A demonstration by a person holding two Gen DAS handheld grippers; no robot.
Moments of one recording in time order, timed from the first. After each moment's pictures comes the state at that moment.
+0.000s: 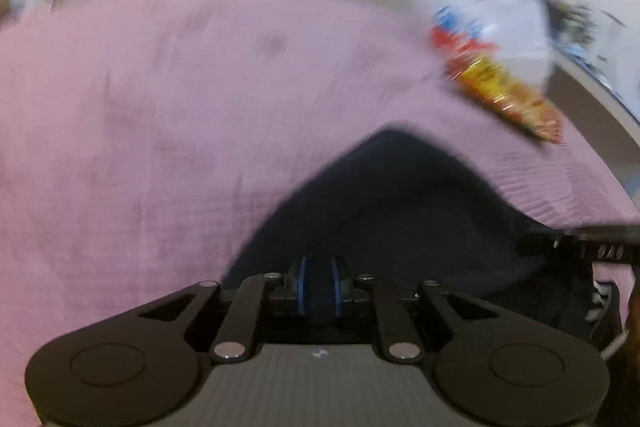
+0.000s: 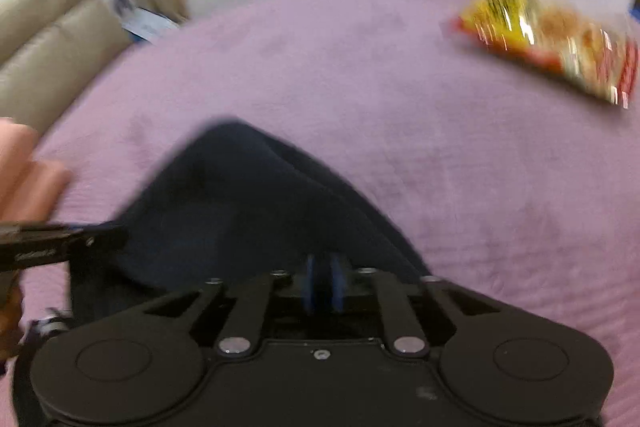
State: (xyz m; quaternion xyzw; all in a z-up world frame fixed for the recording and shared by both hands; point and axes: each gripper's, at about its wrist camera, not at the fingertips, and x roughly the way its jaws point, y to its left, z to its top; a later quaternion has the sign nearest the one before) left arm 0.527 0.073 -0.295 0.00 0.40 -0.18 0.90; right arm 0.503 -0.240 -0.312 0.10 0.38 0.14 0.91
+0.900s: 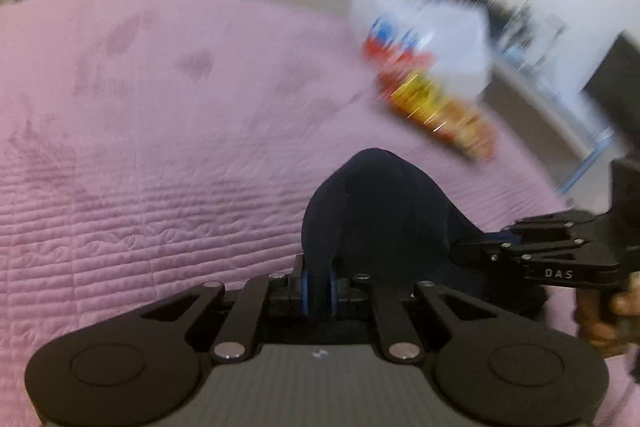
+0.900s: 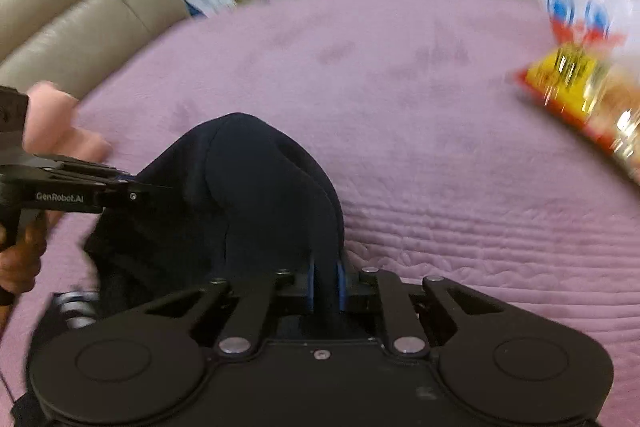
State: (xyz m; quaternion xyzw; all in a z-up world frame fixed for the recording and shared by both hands) left arm 0.551 0.071 -0.263 -0.06 0.40 -0.28 0.87; right arm 0.504 -0.228 -0.267 0.04 0.38 0.22 0.90
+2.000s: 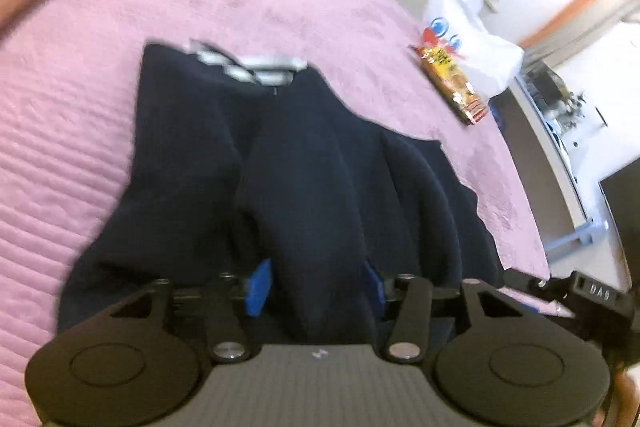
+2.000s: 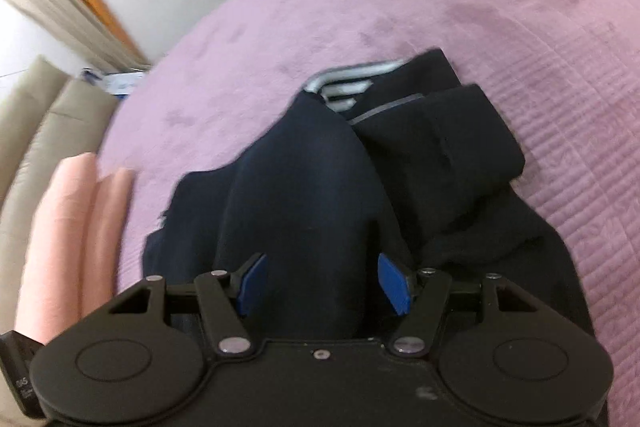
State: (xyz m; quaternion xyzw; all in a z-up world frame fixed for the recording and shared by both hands) left arm 0.259 0.088 -0.293 -0.25 0.48 -0.15 0.83; right arm 0.234 -0.259 -0.284 0.31 0.47 0.03 0.83
